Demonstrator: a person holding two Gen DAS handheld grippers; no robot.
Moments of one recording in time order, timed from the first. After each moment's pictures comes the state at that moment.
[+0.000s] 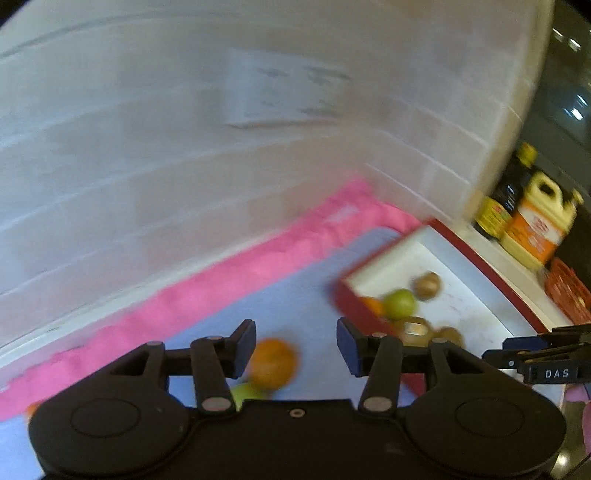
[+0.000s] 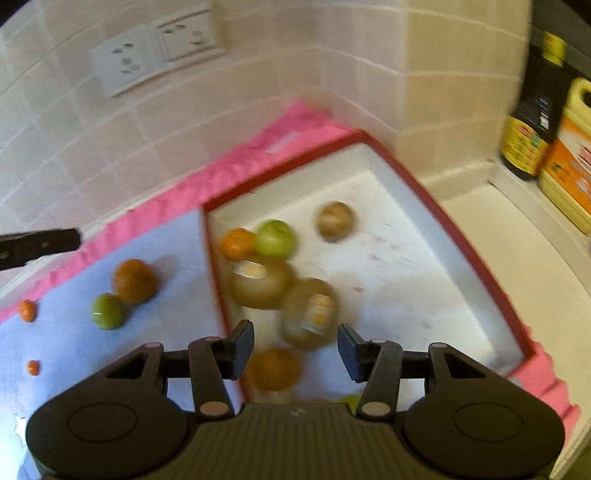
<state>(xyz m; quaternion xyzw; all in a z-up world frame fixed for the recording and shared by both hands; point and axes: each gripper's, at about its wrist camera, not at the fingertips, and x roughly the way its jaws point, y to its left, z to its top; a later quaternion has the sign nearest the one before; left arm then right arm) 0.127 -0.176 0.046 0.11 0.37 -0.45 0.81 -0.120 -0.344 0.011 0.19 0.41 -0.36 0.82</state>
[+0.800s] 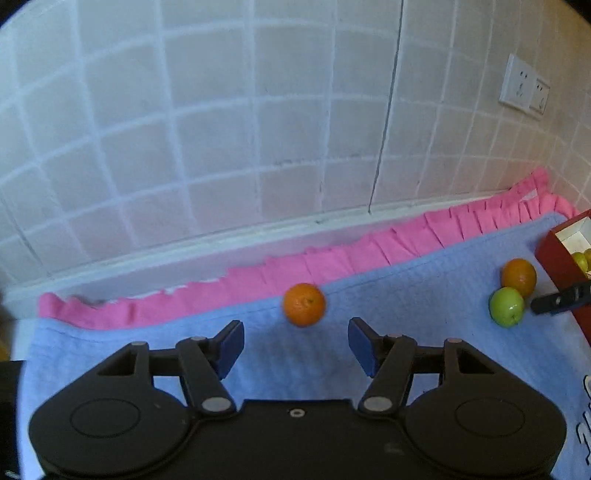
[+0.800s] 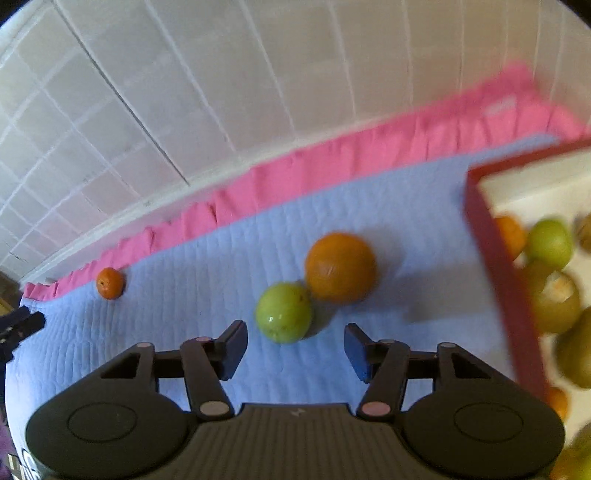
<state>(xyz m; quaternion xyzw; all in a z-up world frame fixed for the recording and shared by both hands) 0.208 0.035 -0.025 0.11 0.40 -0.27 0.87 0.067 -0.283 -0.072 0.25 0.49 -0.23 0.81</state>
